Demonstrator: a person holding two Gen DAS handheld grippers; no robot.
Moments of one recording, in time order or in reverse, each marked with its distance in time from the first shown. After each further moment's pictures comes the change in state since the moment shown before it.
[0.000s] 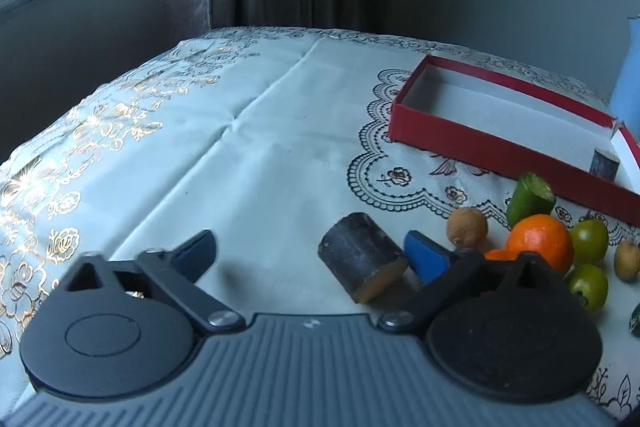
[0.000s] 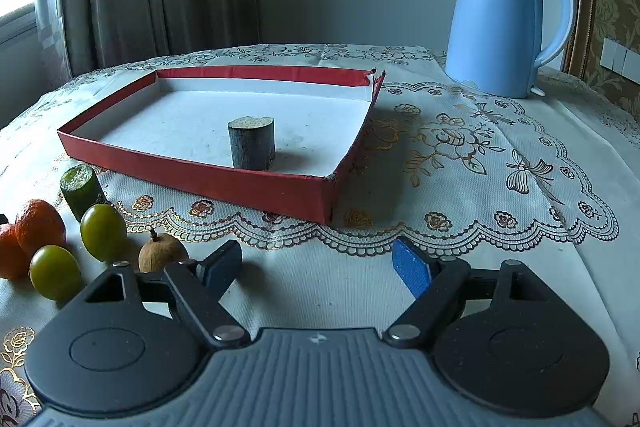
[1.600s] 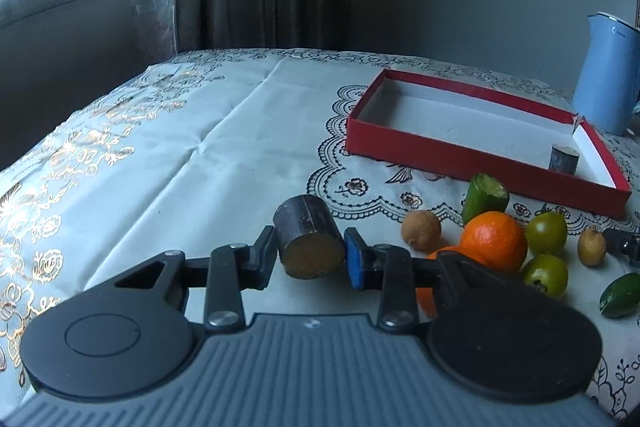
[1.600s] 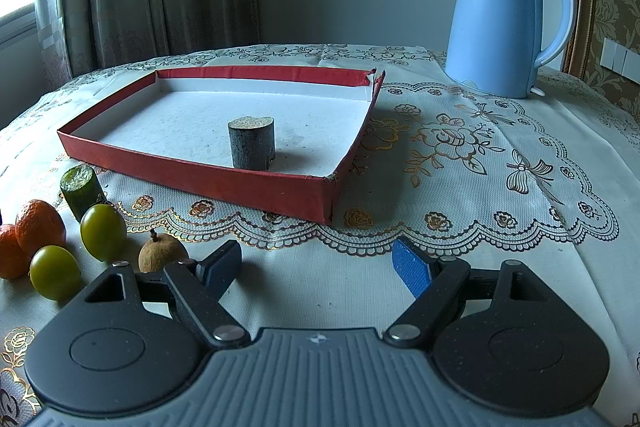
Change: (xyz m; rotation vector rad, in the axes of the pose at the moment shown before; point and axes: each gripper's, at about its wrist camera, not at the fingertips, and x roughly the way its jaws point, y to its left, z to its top) left arm -0.019 -0.010 -0.001 0.069 -0.061 -0.089; right arm 0.000 -0.001 0.000 0.002 0.002 0.002
